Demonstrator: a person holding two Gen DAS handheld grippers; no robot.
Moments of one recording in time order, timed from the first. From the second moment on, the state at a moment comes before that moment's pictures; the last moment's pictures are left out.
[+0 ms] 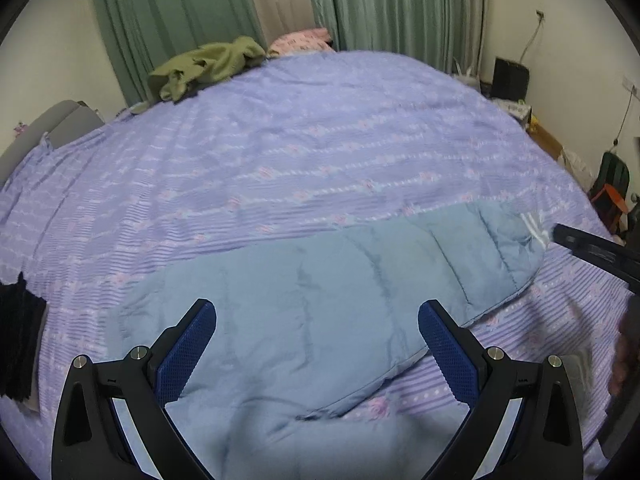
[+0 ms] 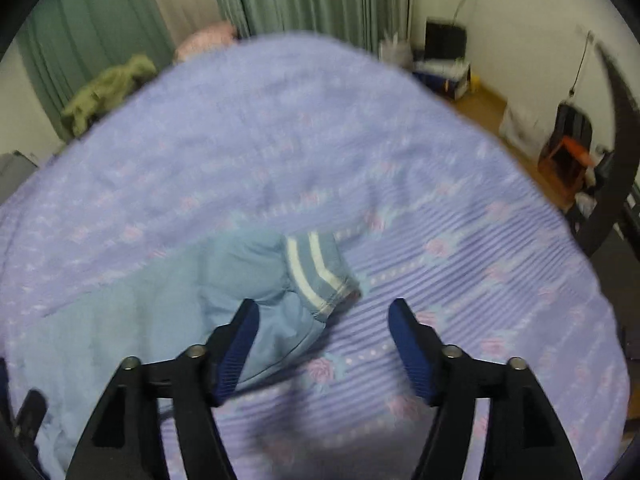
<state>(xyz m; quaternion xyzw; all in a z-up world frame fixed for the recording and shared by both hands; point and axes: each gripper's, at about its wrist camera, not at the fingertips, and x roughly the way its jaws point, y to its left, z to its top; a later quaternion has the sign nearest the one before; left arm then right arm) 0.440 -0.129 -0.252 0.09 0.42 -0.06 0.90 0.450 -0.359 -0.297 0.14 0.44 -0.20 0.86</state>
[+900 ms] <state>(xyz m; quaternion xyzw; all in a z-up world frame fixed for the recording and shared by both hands) 0.284 0.041 -0.263 -0.01 0.49 0.04 0.87 0.245 -0.256 -0.306 0.26 0.50 -0.15 0.81</state>
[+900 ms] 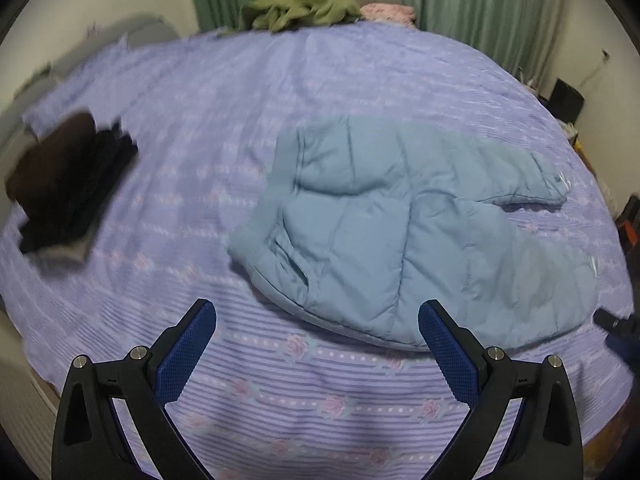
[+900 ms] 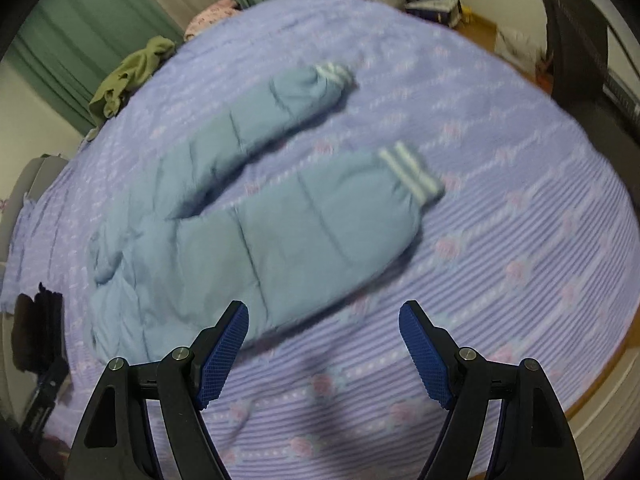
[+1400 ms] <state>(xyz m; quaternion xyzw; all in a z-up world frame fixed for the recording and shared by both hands) 0.313 0.043 -0.344 -0.09 0.56 0.04 0.82 0.282 -0.277 -0.363 0.28 0.50 -0.21 0.79</state>
